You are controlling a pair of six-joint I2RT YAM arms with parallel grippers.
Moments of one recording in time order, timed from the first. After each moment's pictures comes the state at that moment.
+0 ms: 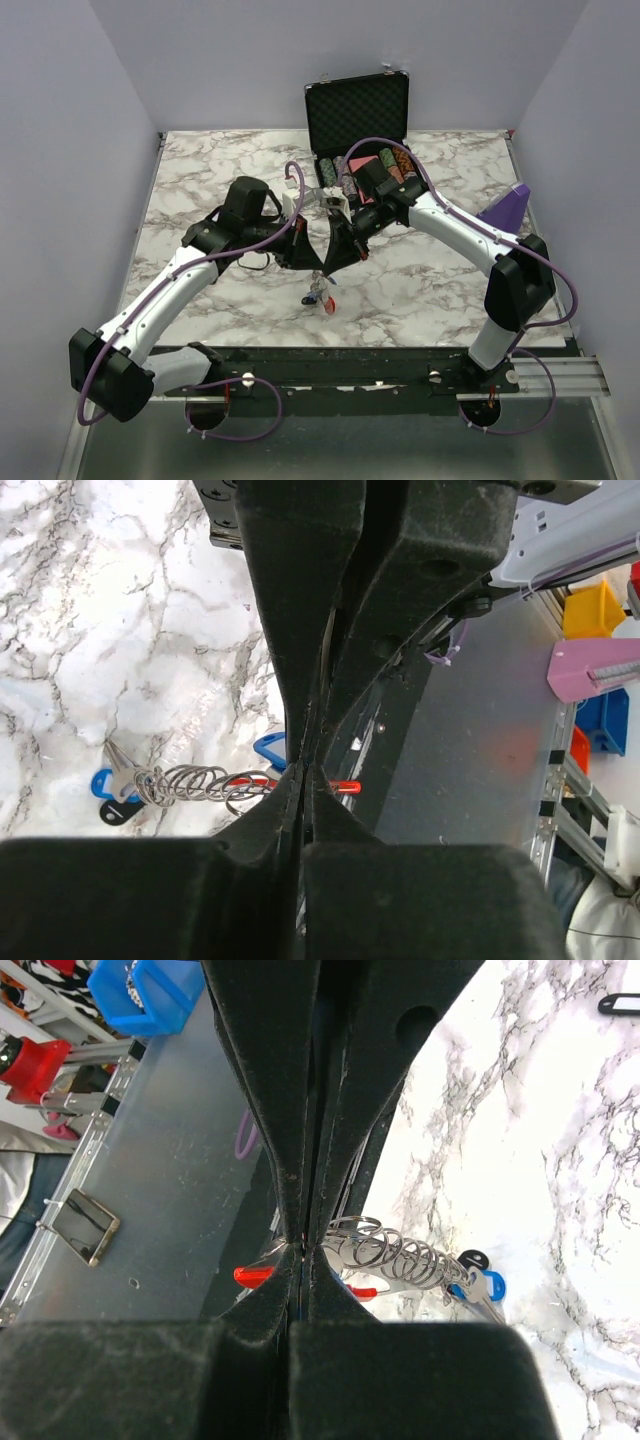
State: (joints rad) left arm -0.52 1.16 1.05 -0.56 0.84 -0.21; right arm 0.66 1.73 1.46 -0.83 -1.28 -0.61
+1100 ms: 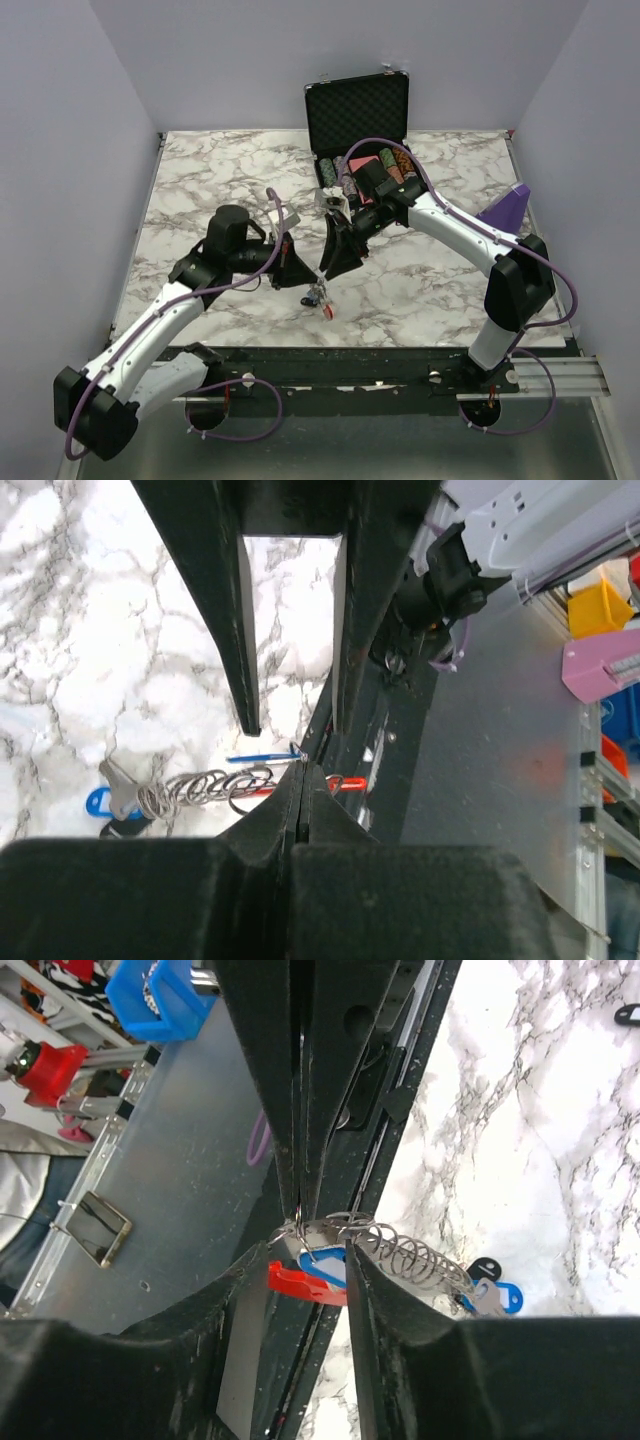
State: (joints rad) left arm -0.51 1.02 0.88 -0.41 0.88 -0.21; right arm 0.67 1.73 1.46 -0.83 -1.30 -0.60
